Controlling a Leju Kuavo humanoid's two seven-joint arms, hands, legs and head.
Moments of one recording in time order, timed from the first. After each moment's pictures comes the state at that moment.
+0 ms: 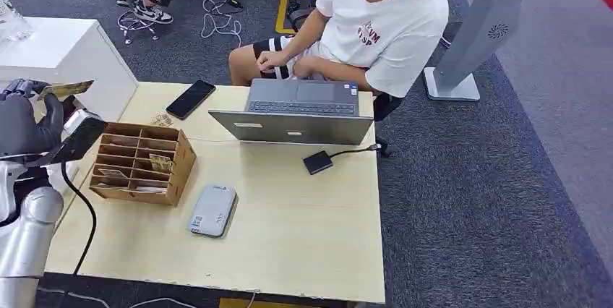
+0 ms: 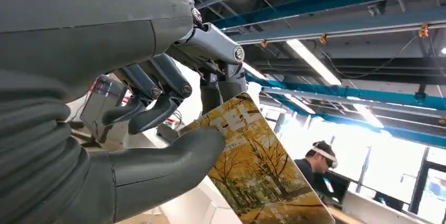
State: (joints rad) left arm -0.32 0.41 0.14 -1.29 -0.88 0.44 -0.09; right arm -0.04 0.20 -0.72 -0.20 1.35 -0.07 0.03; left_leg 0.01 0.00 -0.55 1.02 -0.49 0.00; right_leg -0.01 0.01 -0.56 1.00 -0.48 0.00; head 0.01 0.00
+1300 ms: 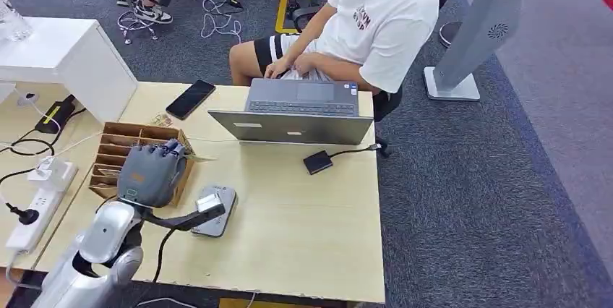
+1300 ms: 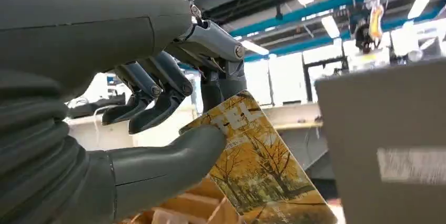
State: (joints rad) left arm -0.12 0.35 -0.30 -1.56 -1.25 0.16 0.14; right arm -0.03 0.21 -0.71 -0.19 1.35 -0.13 0.07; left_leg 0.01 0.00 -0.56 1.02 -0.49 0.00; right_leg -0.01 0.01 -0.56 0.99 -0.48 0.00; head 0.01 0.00
